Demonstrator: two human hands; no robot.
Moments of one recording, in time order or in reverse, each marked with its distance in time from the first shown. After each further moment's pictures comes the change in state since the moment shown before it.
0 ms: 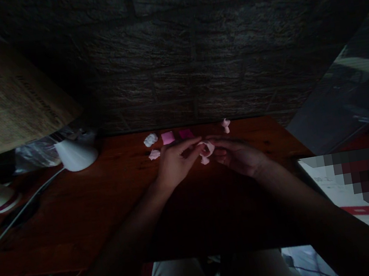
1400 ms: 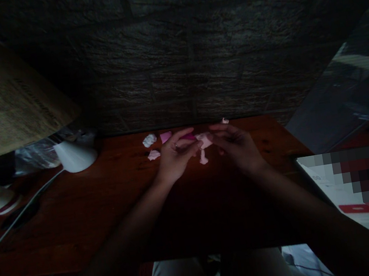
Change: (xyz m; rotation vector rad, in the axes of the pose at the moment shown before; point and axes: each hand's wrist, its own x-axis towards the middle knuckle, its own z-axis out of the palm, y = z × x) left_hand 0.009 0.010 0.005 -0.749 -0.025 -0.629; right_hand 0.003 0.004 0.001 -0.365 0.157 -0.448
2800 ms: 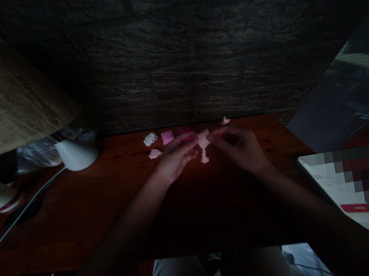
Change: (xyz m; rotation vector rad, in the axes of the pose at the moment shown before) left_hand 0.008 -0.008 -0.010 -0.369 -0.057 -0.340; right_hand -0.003 0.000 -0.008 -0.454 -0.026 -0.358
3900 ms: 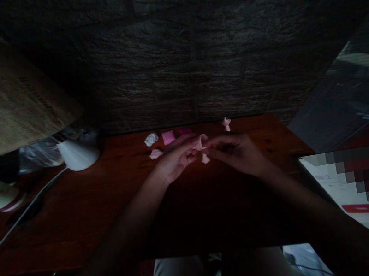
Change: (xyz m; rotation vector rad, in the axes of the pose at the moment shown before) left_hand -0.002 0.005 -0.001 -0.038 -0.091 -0.043; right_hand -0.004 -0.012 -0.003 -0.006 -0.307 -0.128
